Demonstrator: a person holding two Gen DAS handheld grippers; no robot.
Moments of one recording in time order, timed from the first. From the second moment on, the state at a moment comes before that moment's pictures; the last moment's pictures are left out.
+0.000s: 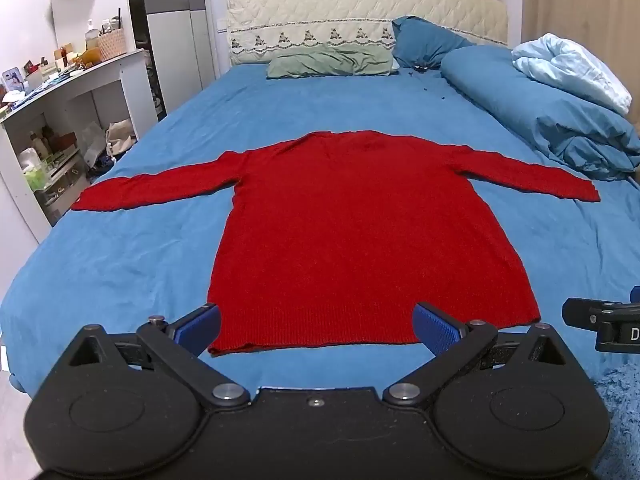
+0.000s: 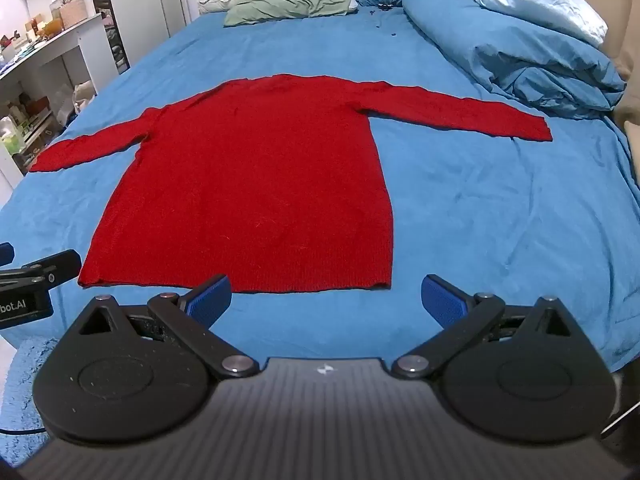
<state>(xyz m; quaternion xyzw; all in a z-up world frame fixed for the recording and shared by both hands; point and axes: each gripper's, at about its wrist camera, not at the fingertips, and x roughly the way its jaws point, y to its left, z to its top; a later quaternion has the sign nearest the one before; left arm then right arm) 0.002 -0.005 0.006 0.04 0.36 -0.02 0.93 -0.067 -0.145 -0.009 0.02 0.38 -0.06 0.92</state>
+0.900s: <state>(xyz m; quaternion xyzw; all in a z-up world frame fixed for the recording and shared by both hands) 0.001 -0.007 0.008 0.05 0.36 -0.02 0.93 -0.061 -0.154 -0.009 0.03 0.39 -0.05 0.92</state>
